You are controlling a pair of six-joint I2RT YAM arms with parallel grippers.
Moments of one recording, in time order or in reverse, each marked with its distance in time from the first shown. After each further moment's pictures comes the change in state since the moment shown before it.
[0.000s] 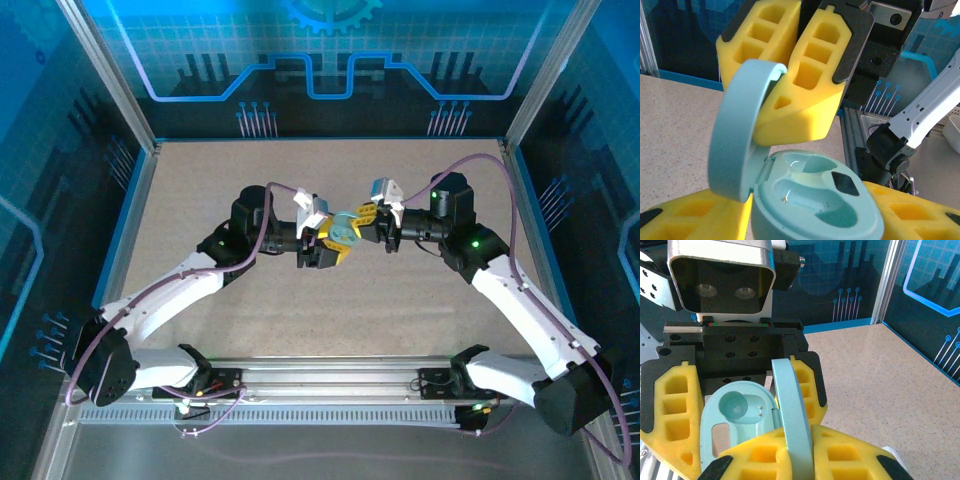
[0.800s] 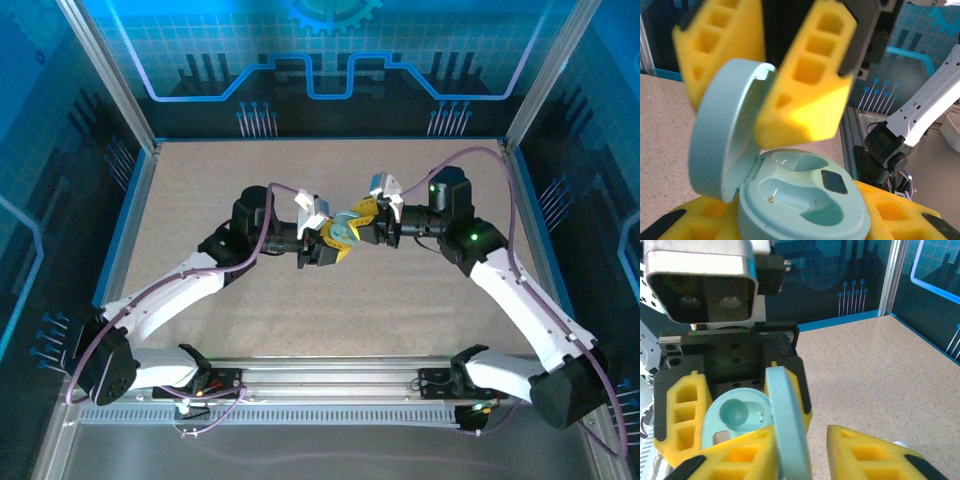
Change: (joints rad) left arm -0.003 0.004 0.000 -0.003 0.008 0.004; right arm -0.025 0.055 0.067 -0.062 -0.048 0.042
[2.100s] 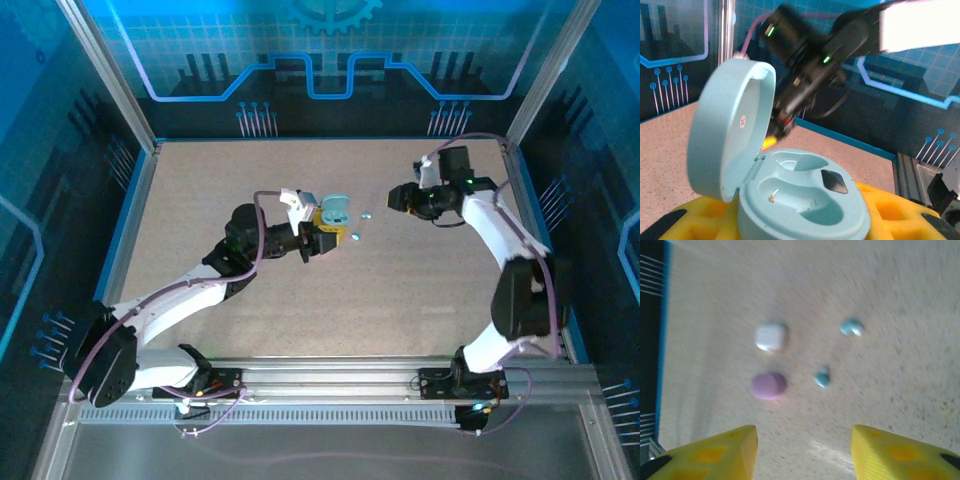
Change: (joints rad) left arm -0.004 -0.019 -0.185 0.389 -0.299 -0.188; right arm -0.308 0.511 0.201 -0.368 0.282 0.547
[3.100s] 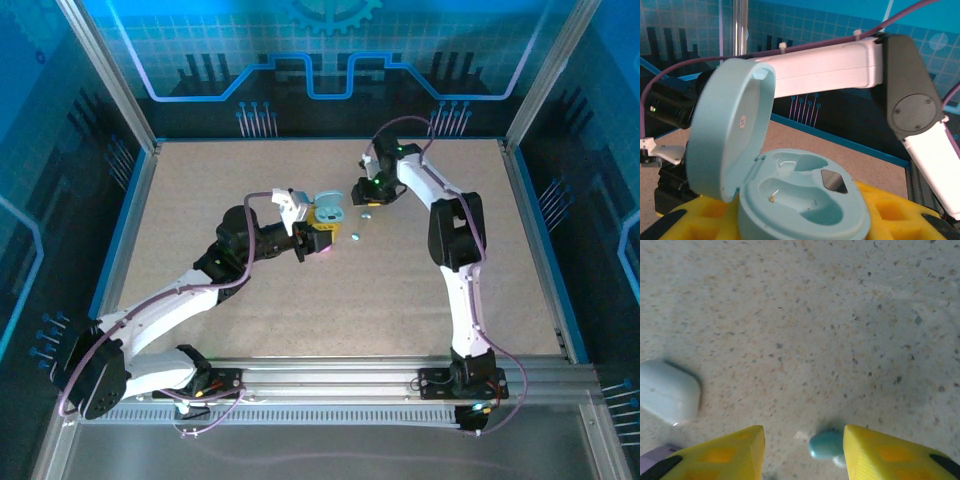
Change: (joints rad) left arm -0.002 -0.069 -0.002 -0.046 -0.056 0.038; right arm 0.167 0.719 0.776 -0.296 0.225 -0.204
